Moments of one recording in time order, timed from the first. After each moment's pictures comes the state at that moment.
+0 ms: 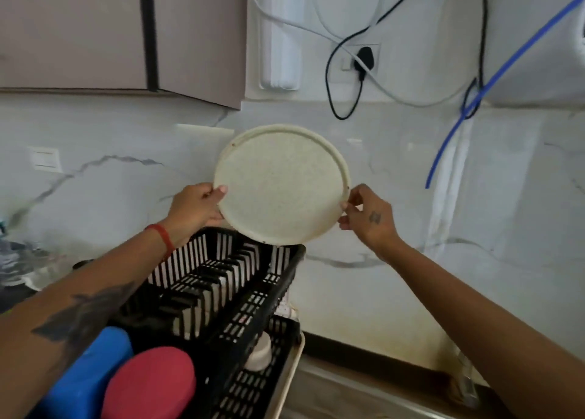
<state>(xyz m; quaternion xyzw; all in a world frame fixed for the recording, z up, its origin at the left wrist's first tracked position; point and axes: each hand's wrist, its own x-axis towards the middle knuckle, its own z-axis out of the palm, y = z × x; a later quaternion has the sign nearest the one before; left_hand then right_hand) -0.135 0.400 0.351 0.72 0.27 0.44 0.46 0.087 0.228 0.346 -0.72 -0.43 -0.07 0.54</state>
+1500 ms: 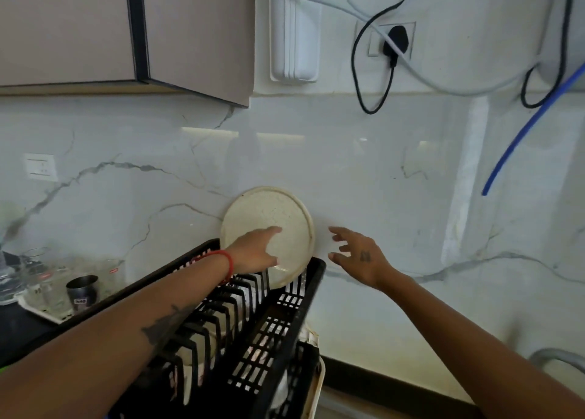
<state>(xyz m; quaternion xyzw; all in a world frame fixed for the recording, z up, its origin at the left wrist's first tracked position) -0.045 0.462 0.301 0.94 0.26 0.13 0.16 0.126 0.305 0.288 -0.77 -0.54 -0.03 0.33</state>
